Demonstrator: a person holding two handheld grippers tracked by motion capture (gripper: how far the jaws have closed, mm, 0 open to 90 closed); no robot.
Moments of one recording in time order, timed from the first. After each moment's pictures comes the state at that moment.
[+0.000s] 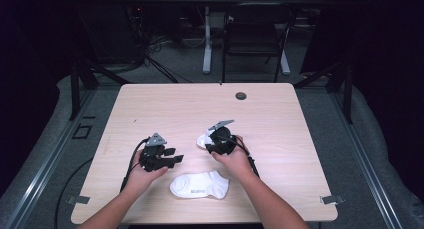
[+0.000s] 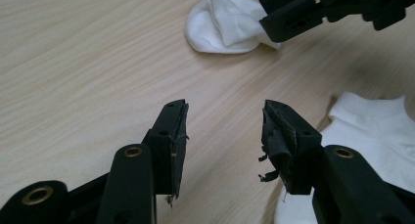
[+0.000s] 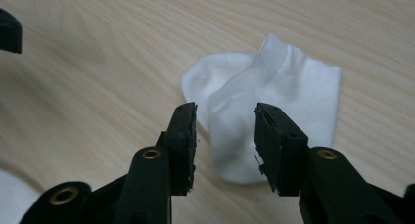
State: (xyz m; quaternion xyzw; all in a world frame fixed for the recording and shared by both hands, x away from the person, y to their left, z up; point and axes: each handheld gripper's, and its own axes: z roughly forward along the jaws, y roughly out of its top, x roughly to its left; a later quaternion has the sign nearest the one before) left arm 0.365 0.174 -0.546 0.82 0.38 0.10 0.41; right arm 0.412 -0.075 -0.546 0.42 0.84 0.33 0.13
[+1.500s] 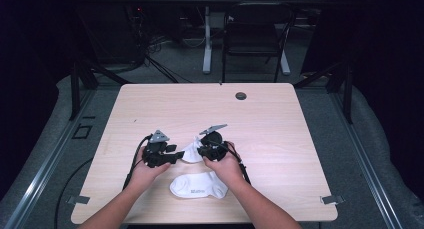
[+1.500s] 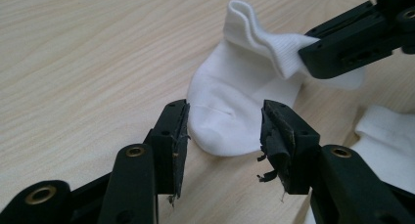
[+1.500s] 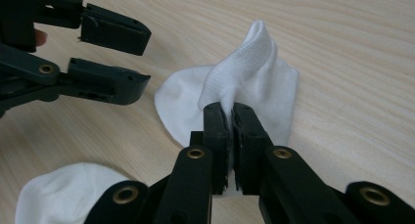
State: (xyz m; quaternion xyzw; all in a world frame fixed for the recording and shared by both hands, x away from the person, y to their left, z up) left arm 0.378 0.169 -0.552 0.82 0.39 0.12 0.40; right arm 0.385 -0.049 -0.533 0.43 0.83 0.35 0.08
